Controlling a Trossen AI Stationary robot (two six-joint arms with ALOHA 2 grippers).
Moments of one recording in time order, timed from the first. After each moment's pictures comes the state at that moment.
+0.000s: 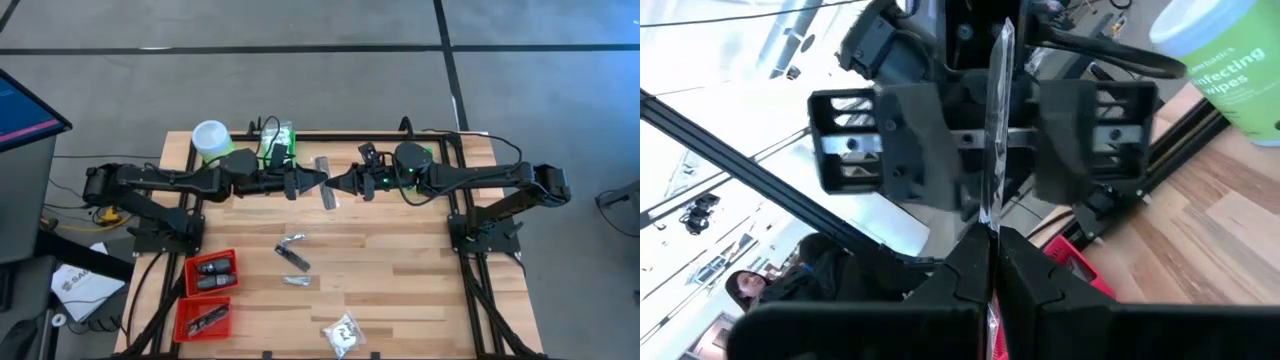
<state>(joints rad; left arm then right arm) 0.07 1.31 0.97 0.36 -0.07 -0.87 -0.13 1.35 0.96 0.42 -0.23 0.91</state>
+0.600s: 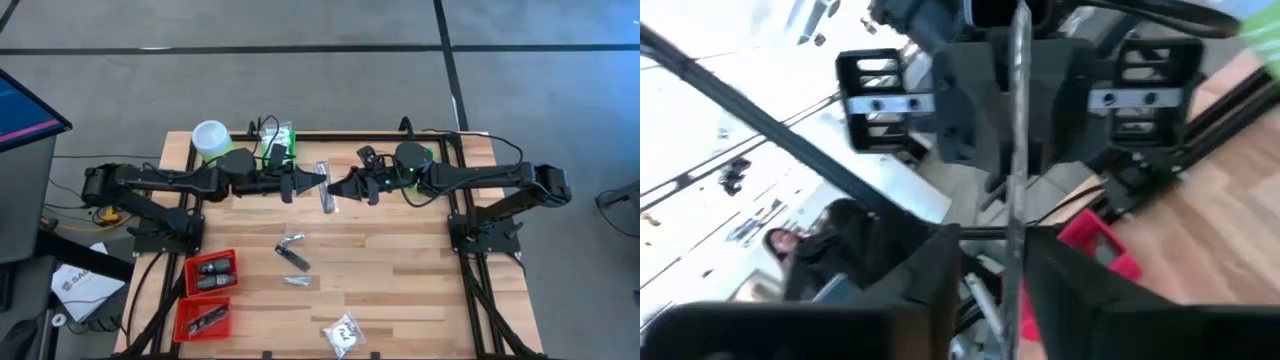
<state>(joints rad) 0.07 1.29 0.97 0.37 -0.01 -0.84 -0.13 1.34 0.96 0.42 -0.35 0.90</state>
